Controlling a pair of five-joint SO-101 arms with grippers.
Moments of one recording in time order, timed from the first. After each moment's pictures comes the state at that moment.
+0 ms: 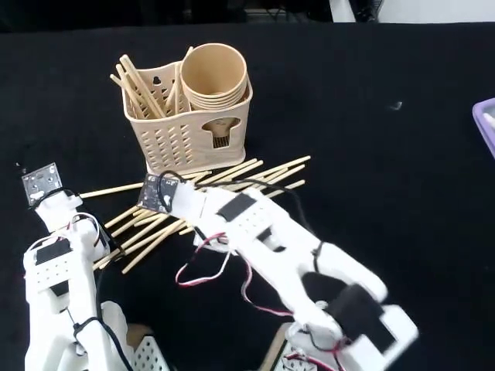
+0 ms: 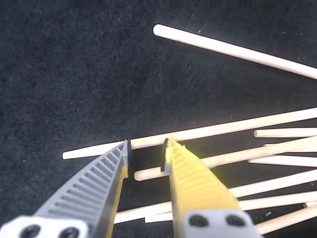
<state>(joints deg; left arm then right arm) -29.5 -46.9 77.0 38.9 0.6 -39.7 -7.0 44.5 43.0 37.1</state>
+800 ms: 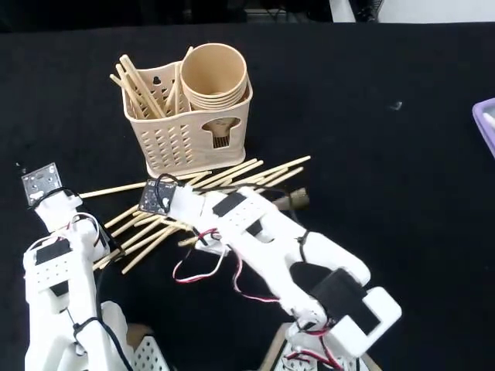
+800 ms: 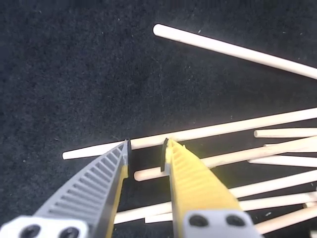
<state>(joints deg) -29.5 -46.9 77.0 38.9 0.6 -39.7 -0.7 42.9 42.9 37.1</state>
